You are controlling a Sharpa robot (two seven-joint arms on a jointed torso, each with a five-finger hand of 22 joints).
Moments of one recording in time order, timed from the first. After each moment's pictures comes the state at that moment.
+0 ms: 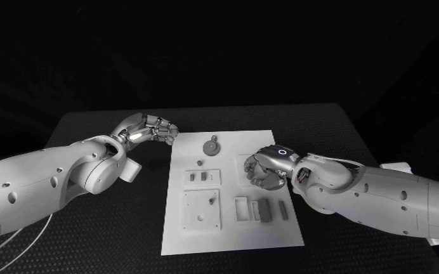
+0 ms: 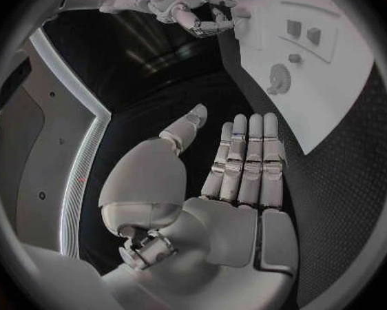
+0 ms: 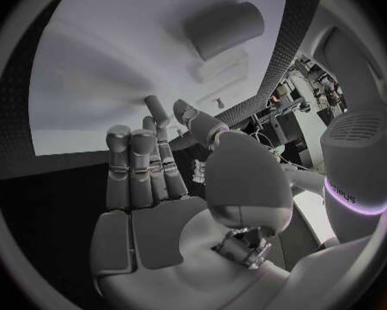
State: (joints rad) left arm 1.26 -0.88 -0.18 1.41 -0.39 -0.24 0.28; left_hand 1.03 -0.08 0.49 -0.28 0.05 0.88 0.16 0.30 0.54 1.15 0.11 0.06 0.32 0.98 0.11 0.13 0.86 0.04 0.92 0.01 0.09 0.91; right arm 1.10 -0.85 -0.18 1.52 -1.67 -0.41 -0.01; right_hand 1.13 -0.18 0.67 -0.26 0.07 0.89 0.16 0.27 0.49 1.09 0.08 0.28 0.23 1.18 -0.03 1.16 0.84 0.20 1.04 -0.01 1.05 1.25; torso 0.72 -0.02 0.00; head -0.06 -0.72
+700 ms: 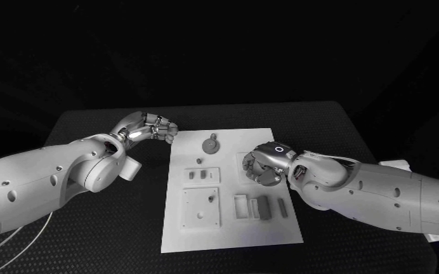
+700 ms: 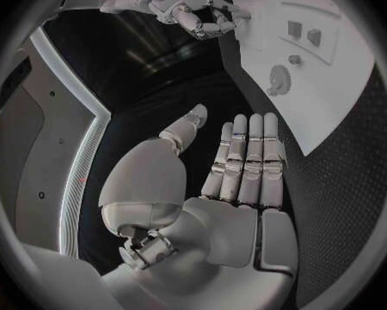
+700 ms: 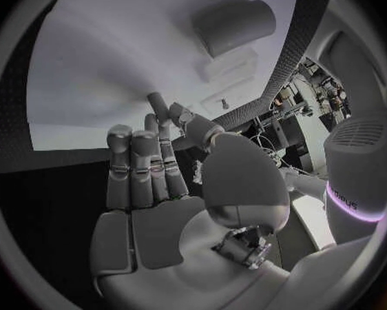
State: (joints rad) left arm 1.26 -0.88 -0.18 1.41 -0.38 -0.23 0.28; left_hand 1.02 -0.08 0.49 -0.28 0.05 0.88 0.16 0.30 0.54 1.15 0.11 0.06 0.31 0.99 0.11 0.13 0.86 0.04 0.92 0.01 0.09 0.91; right arm 1.10 -0.82 -0.18 1.50 -1.70 -0.42 -0.04; right_hand 1.14 -0.11 0.67 -0.28 0.07 0.97 0.13 0.31 0.51 1.13 0.06 0.31 0.29 1.21 -0.06 1.16 0.84 0.20 1.06 -0.02 1.05 1.26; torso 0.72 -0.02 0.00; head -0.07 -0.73
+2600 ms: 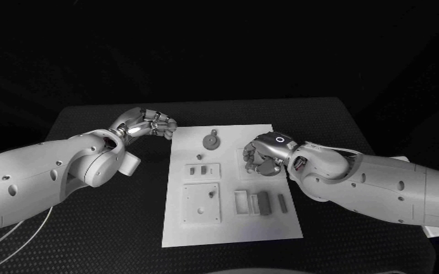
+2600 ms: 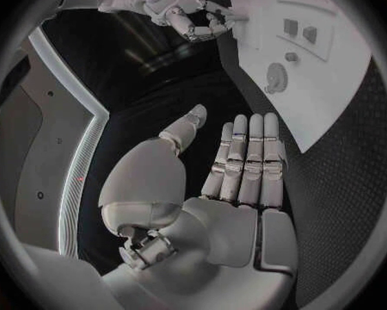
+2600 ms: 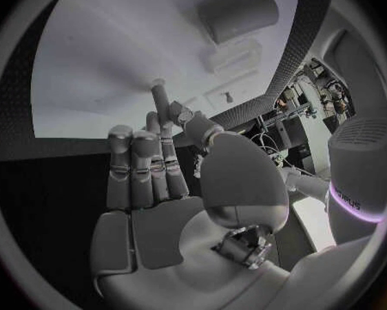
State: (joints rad) left arm 1.26 -0.88 -0.18 1.40 -0.38 -0.23 0.27; left_hand 1.02 -0.08 0.49 -0.28 0.05 0.88 0.17 0.30 0.53 1.14 0.12 0.06 0.30 0.99 0.11 0.13 0.86 0.03 0.92 0.01 0.09 0.91; right arm 1.12 -0.83 -0.16 1.53 -1.73 -0.42 -0.08; right_hand 1.17 -0.06 0.66 -0.29 0.07 1.03 0.11 0.34 0.53 1.16 0.04 0.34 0.38 1.24 -0.09 1.15 0.84 0.20 1.08 -0.03 1.06 1.27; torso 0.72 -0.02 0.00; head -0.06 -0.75
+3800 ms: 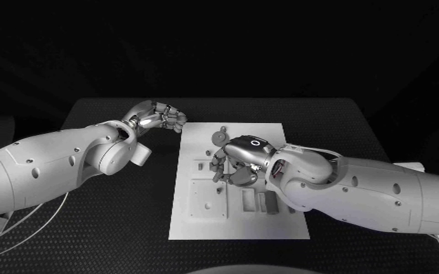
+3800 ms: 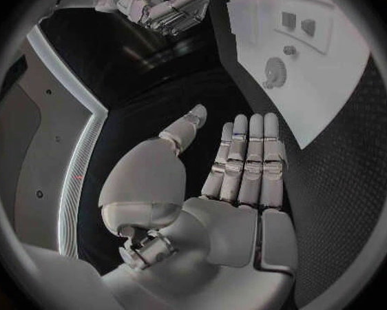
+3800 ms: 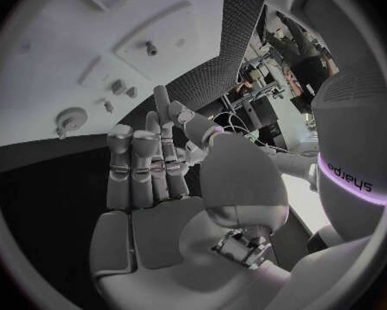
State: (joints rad) left arm 1.26 -0.86 -0.18 1.37 -0.36 -0.23 0.27; left_hand 1.02 -0.08 0.49 -0.28 0.05 0.88 0.17 0.30 0.53 1.15 0.12 0.06 0.30 0.99 0.11 0.13 0.86 0.03 0.92 0.01 0.09 0.91; right arm 1.14 -0.70 -0.16 1.67 -1.61 -0.36 -0.05; right_hand 1.17 -0.06 0.67 -0.29 0.07 1.03 0.11 0.34 0.53 1.16 0.04 0.34 0.39 1.24 -0.09 1.15 0.84 0.20 1.08 -0.03 1.06 1.27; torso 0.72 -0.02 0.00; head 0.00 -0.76
